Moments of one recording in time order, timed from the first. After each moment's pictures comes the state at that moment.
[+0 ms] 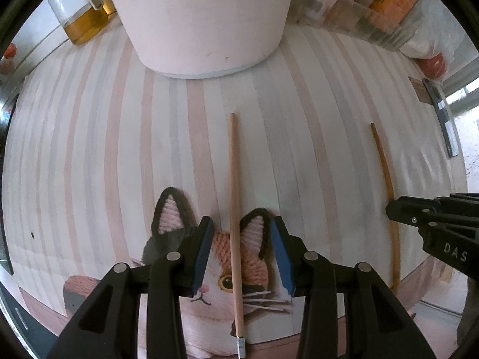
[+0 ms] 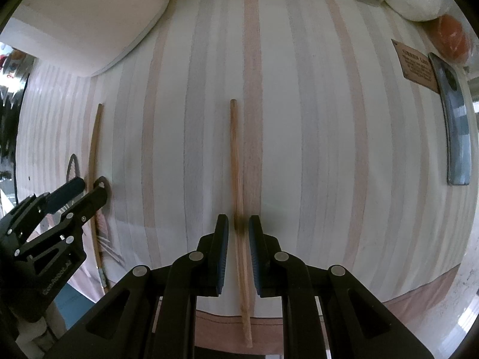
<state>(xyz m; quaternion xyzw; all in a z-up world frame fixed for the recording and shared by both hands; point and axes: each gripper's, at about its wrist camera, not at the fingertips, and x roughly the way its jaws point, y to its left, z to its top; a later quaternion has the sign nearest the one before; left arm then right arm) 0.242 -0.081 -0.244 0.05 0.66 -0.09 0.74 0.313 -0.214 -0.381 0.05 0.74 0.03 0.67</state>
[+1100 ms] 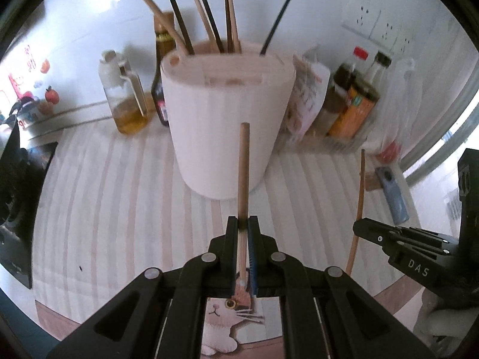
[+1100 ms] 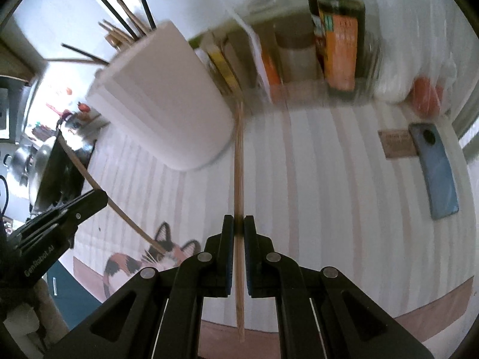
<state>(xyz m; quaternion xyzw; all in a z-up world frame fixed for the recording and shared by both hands) 0.238 -0.059 -0.096 -0.01 0.51 -0.11 0.85 0.297 -0.220 -0.251 0.14 0.56 0.08 0.81</state>
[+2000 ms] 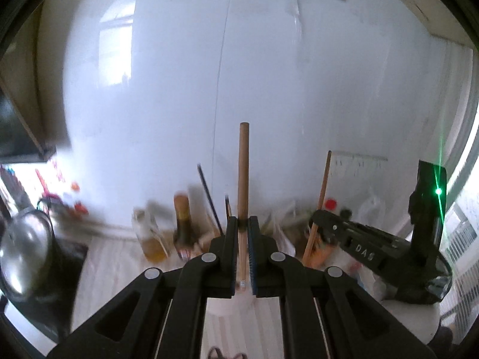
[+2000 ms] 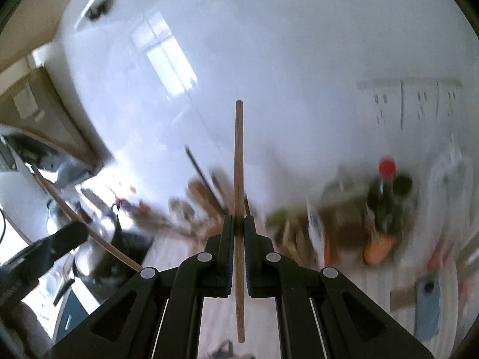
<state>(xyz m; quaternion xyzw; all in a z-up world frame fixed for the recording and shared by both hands) 0.289 -0.045 0.128 -0.03 0.33 -0.10 0.94 0.404 -0.198 -0.042 0.15 0.36 0.15 0.91</state>
